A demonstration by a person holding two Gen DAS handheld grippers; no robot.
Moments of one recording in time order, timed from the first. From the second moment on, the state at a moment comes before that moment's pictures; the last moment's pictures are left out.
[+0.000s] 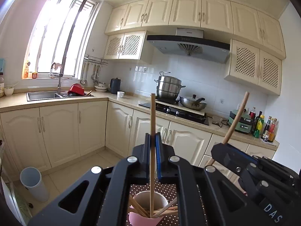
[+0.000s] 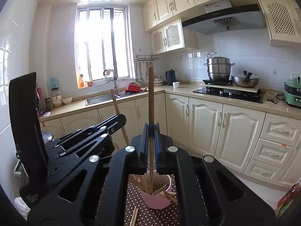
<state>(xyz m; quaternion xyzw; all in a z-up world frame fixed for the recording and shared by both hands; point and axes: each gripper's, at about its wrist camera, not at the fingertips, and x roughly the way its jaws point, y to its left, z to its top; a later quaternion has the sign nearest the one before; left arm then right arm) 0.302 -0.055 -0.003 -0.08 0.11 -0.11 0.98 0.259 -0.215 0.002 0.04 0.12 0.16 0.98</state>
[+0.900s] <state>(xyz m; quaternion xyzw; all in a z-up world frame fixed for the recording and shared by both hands) 0.286 -0.029 -0.023 -0.06 0.17 -0.08 0.98 0.260 -0.204 -0.018 0.02 0.17 0.16 0.97</state>
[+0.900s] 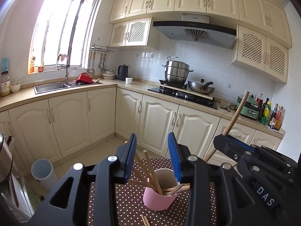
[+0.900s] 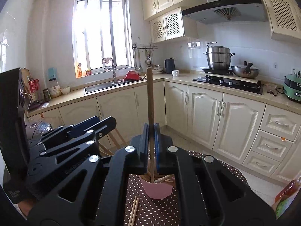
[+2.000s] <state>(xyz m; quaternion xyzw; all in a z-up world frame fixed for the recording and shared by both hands) 0.267 0.008 -0.052 -0.03 0.24 -0.04 0.97 0.269 -0.189 -0.063 0.02 0.25 0.14 0.96</state>
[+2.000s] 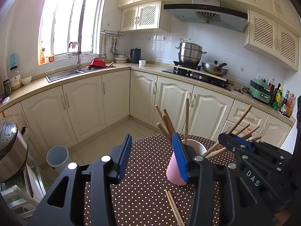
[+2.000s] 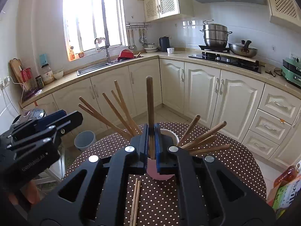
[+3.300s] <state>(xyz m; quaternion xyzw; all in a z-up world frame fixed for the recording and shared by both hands) 0.246 -0.002 -0.154 -0.01 0.37 -0.06 0.93 0.229 -0.194 -0.156 0.00 0.34 0.17 0.93</state>
